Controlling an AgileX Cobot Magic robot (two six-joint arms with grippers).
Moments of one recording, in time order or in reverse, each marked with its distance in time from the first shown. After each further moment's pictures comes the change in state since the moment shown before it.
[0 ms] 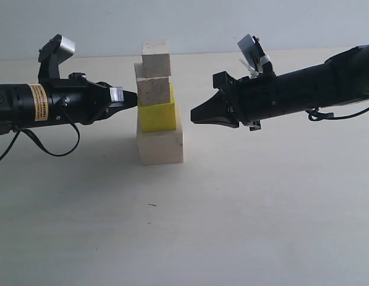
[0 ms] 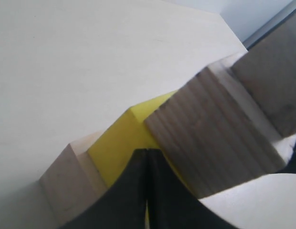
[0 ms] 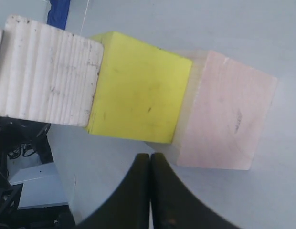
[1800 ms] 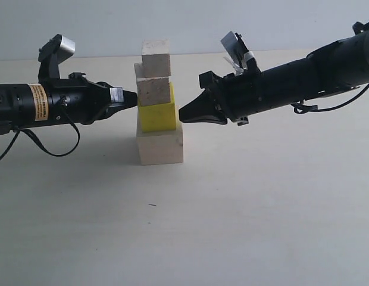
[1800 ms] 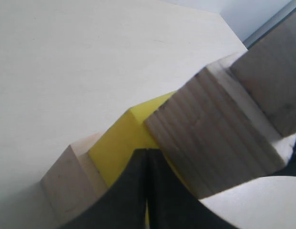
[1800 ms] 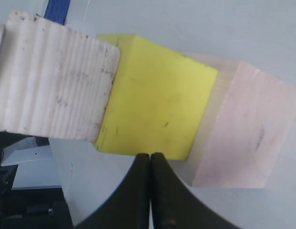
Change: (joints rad) left arm 0.000 0.002 0.000 -0.005 -0.001 0.012; right arm 0.042 0.047 -0.096 -0.059 0.010 0.025
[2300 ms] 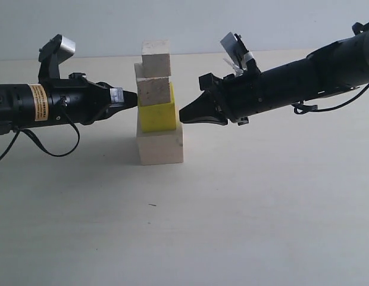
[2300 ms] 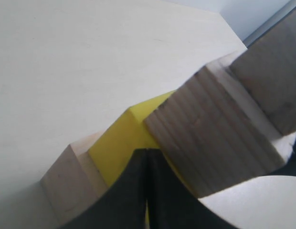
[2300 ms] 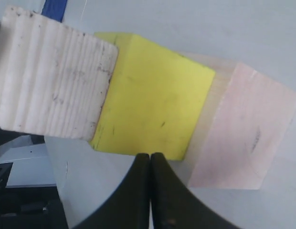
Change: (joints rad) left arm 0.000 0.000 0.000 0.003 0.000 0.000; right arm 0.000 0.000 0.000 -0.002 -0.008 -0.019
